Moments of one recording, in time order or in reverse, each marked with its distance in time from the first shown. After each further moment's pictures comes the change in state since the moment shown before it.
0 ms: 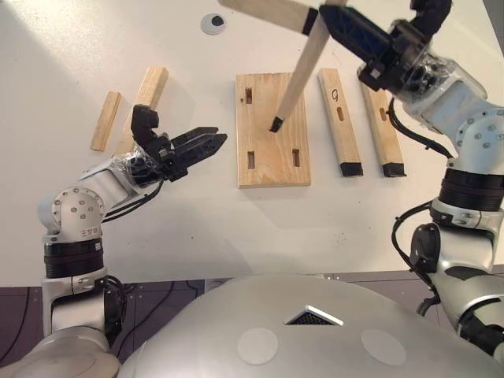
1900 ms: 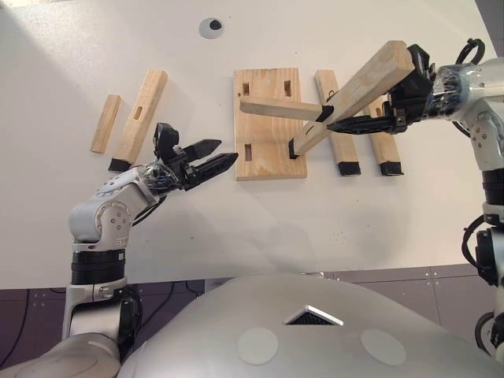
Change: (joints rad) left arm 0.063 -0.091 -0.074 -0.008 0.321 -0.181 -0.022; right arm -0.075 -0.360 0.360 0.140 -0.592 -0.549 0.731
